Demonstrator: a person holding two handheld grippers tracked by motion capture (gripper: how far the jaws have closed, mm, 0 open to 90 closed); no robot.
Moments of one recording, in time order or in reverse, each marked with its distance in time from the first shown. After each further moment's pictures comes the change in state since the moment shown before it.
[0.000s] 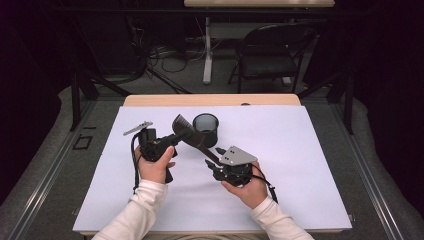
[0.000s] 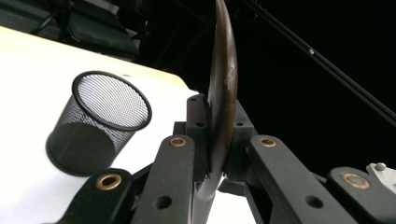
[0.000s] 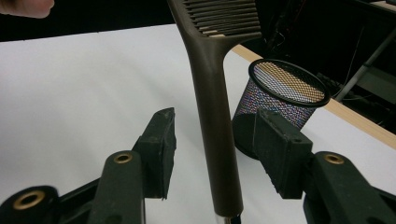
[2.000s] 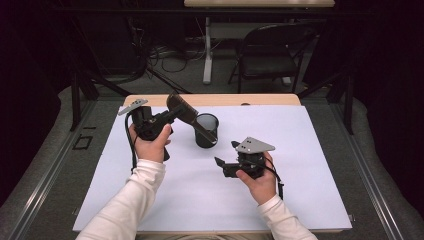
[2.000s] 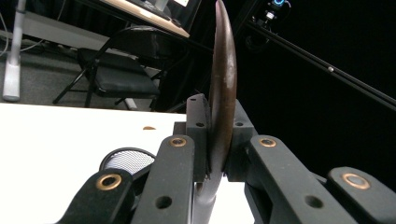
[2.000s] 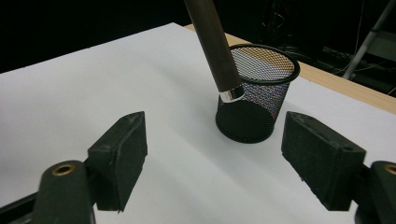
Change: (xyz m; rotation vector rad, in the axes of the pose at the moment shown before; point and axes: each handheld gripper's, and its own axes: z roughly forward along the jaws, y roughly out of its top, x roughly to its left) left arm -0.017 0.053 0.005 -0.099 0.080 0.138; right arm -0.035 -0.003 -0.015 0.013 0.017 0.165
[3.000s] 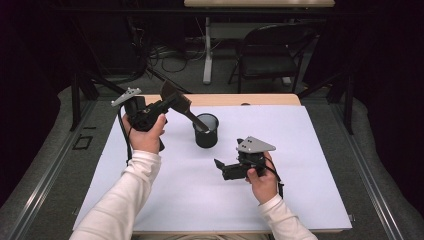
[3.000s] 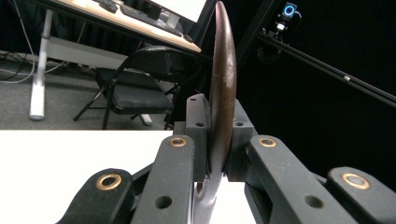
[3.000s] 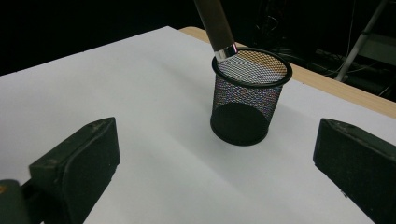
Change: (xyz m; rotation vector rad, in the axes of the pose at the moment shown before) left arm -0.001 0.026 -0.002 -0.051 0.054 0.049; right arm 0.000 0.001 0.000 -0.009 -0.029 0.002
